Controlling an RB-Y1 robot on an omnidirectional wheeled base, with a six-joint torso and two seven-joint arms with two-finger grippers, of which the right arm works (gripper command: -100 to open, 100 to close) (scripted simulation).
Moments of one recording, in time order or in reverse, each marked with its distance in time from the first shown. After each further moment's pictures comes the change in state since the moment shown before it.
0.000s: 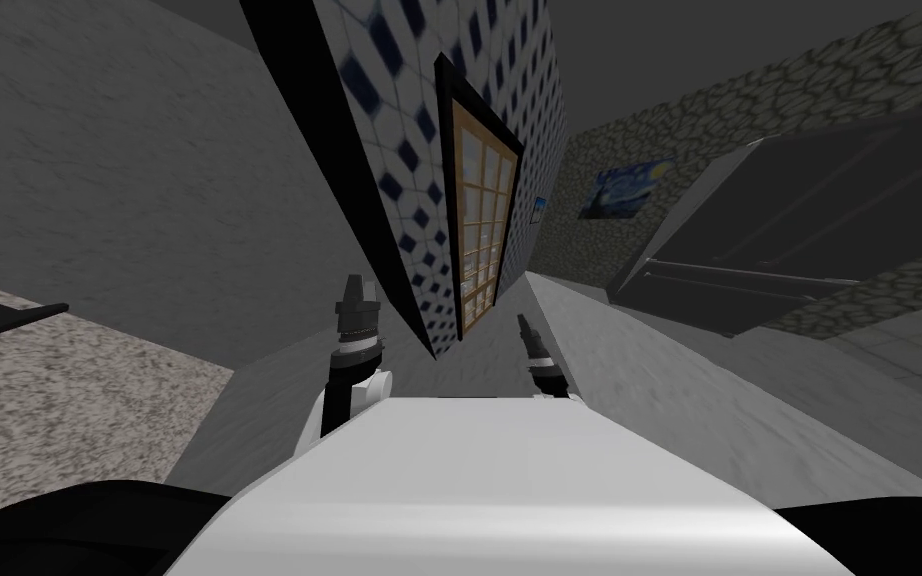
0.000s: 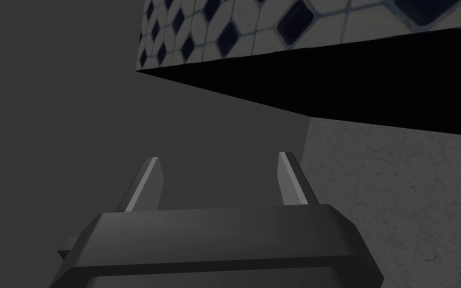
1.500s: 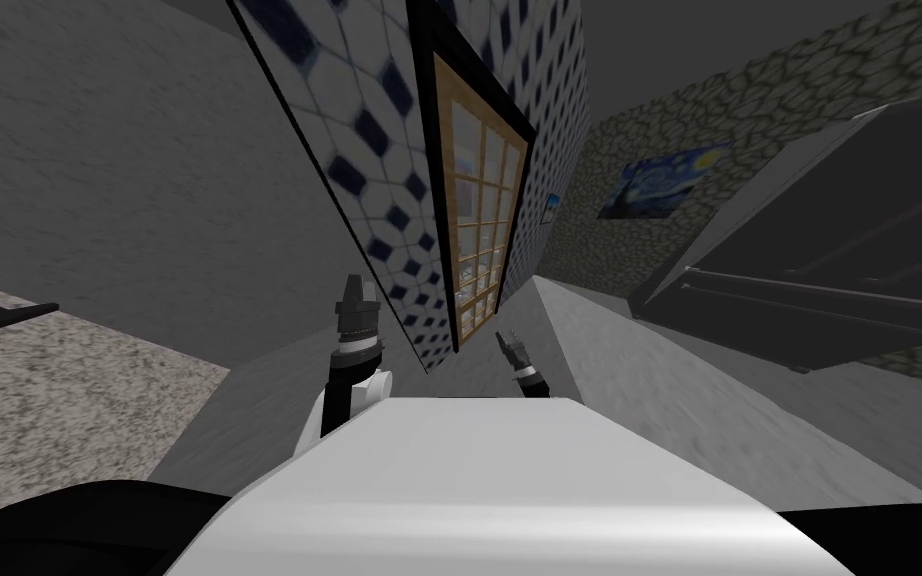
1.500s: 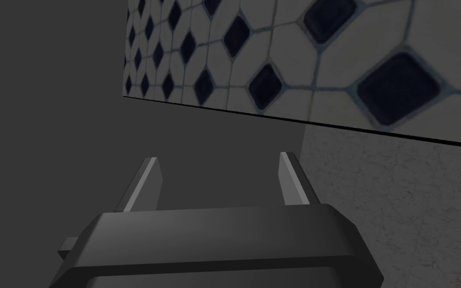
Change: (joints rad) arm -0.077 -0.015 0.055 0.303 0.170 -0.115 0.292
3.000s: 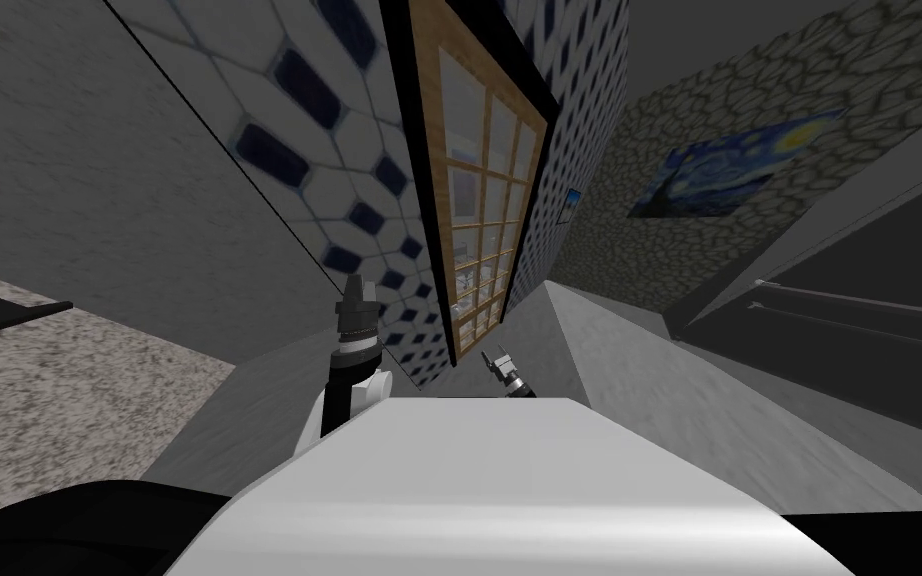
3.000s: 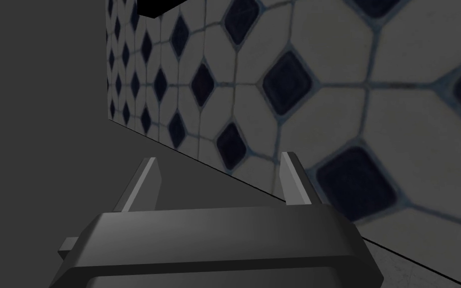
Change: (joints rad) arm -0.061 0.011 0.047 0.281 0.156 -0.117 0.268
